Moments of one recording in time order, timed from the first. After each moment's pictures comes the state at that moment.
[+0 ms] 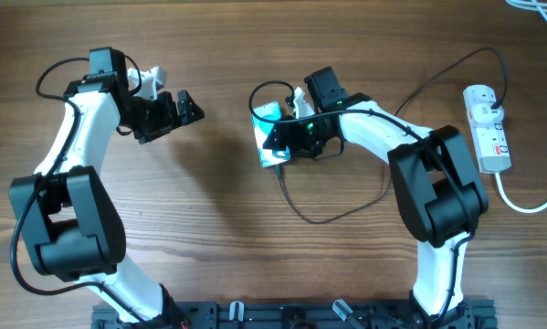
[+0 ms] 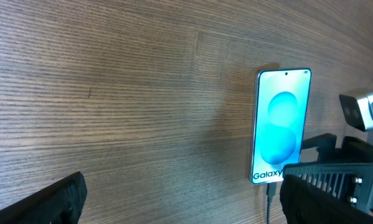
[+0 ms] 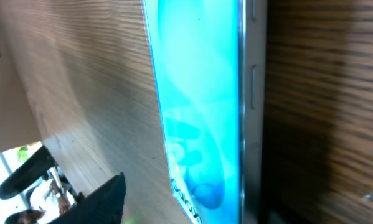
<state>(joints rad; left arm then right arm) 0.14 1.88 1.36 -0.84 0.53 -0.08 0.43 2.12 1.34 -0.46 -0.70 0.47</state>
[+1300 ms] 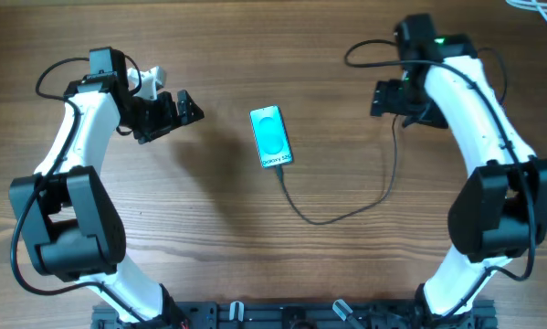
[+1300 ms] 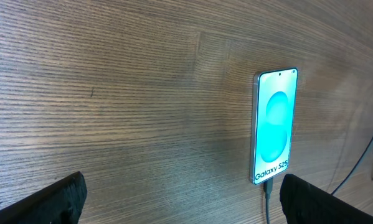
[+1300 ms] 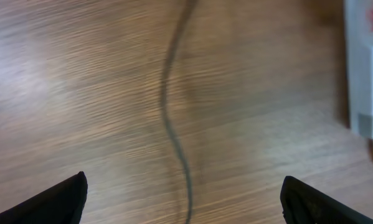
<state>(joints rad) 0.14 1.88 1.36 -0.84 0.52 -0.08 0.10 1.94 1.66 -1.21 0.16 0.38</state>
